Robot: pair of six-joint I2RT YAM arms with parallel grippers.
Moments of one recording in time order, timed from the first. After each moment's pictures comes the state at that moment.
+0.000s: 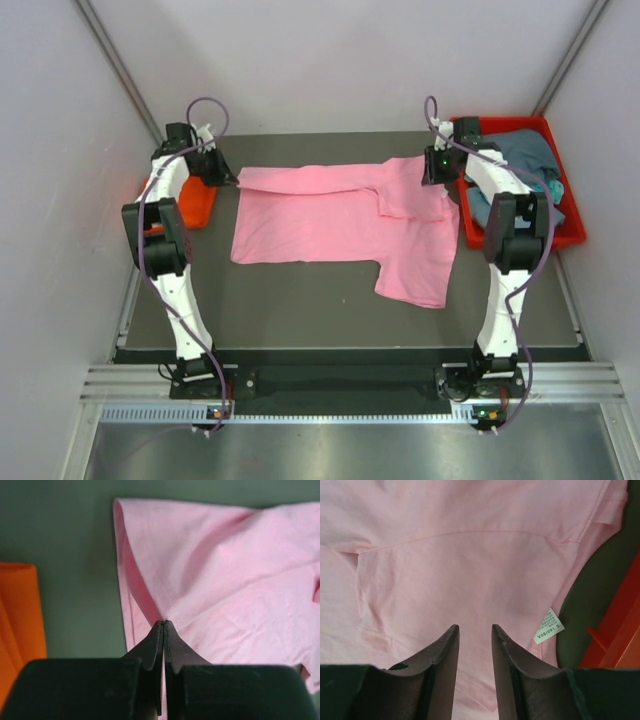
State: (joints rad) left arm 0.16 2.21 1.91 -0.61 0.55 -0.13; right arm 0.04 2.16 1.80 -0.57 -0.30 -0.10
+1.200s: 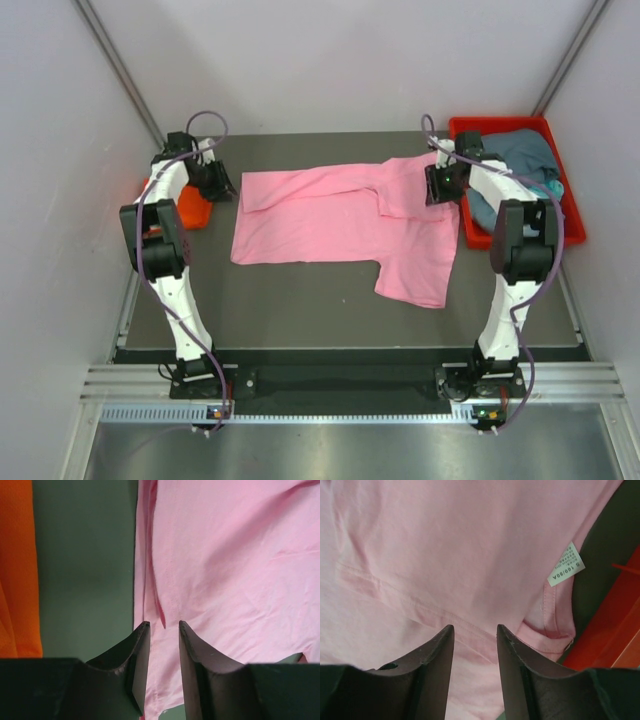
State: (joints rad) left arm 0.17 2.16 1.80 -0.71 0.49 -0.16; right arm 0.04 2.03 1.60 -0.61 -0.27 -0.18
